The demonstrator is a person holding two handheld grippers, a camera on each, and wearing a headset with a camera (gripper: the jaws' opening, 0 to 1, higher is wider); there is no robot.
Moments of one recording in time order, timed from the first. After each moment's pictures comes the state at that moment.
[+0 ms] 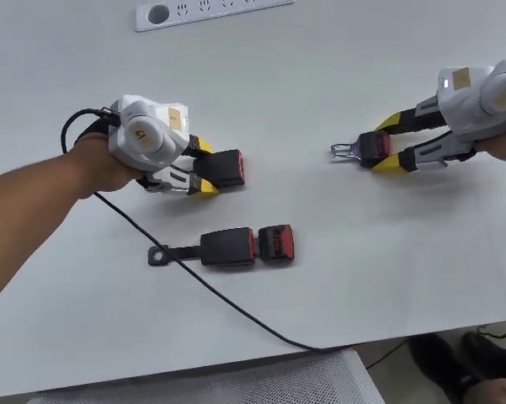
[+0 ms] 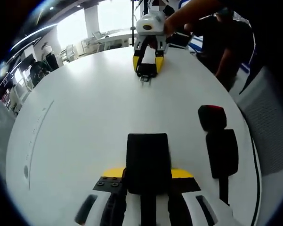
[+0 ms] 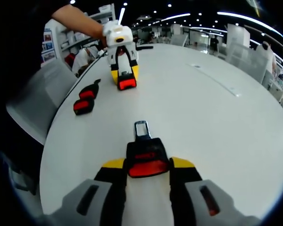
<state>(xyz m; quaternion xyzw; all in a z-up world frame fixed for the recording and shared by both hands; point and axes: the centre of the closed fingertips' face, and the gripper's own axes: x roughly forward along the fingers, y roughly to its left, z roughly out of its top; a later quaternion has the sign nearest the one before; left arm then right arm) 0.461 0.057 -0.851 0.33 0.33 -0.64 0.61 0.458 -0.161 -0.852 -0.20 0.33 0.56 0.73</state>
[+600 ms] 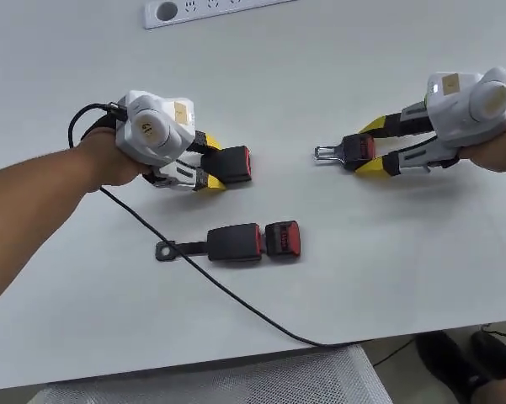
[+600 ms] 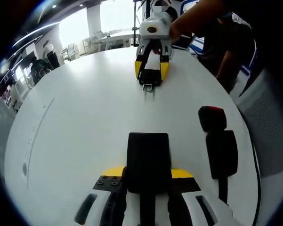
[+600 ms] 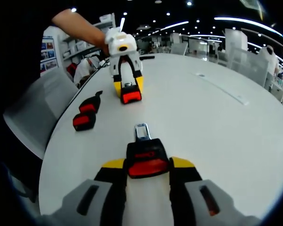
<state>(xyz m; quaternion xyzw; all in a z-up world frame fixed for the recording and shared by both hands) 0.462 0.057 -0.852 0.32 0.33 -0.64 0.62 0.457 -0.119 -0.851 -0.16 0.30 0.58 0.74</state>
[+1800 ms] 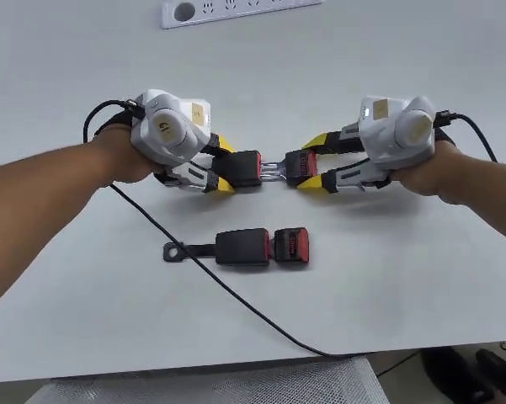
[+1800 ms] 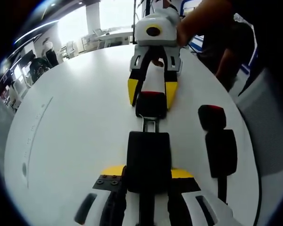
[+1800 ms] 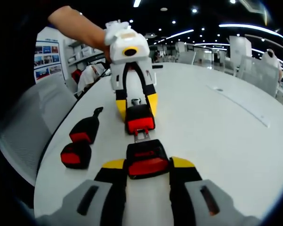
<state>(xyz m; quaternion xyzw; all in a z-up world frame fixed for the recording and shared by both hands) 0.458 0.060 -0.851 0.33 0.34 -0.64 0.61 0.449 -0.024 -0.842 -0.14 0.25 0.61 0.74</state>
